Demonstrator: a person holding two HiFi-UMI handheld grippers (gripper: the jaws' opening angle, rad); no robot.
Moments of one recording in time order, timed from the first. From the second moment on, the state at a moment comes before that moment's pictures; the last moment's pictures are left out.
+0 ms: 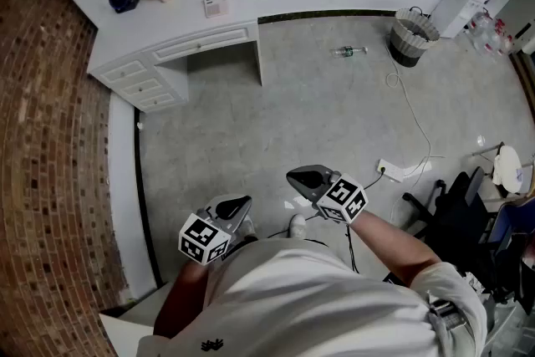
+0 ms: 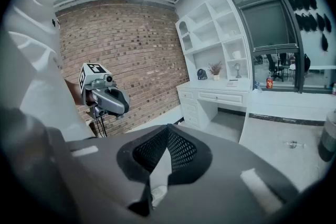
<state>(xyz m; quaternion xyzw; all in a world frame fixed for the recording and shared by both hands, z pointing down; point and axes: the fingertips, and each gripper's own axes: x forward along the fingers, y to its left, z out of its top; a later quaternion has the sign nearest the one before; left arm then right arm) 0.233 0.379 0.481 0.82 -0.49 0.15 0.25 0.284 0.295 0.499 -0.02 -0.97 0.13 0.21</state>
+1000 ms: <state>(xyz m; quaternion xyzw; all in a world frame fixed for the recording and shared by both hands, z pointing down) -0.009 0.380 0.483 0.83 -0.50 0.07 0.25 0.076 0.333 0.518 -0.04 -0.96 0.14 0.25</state>
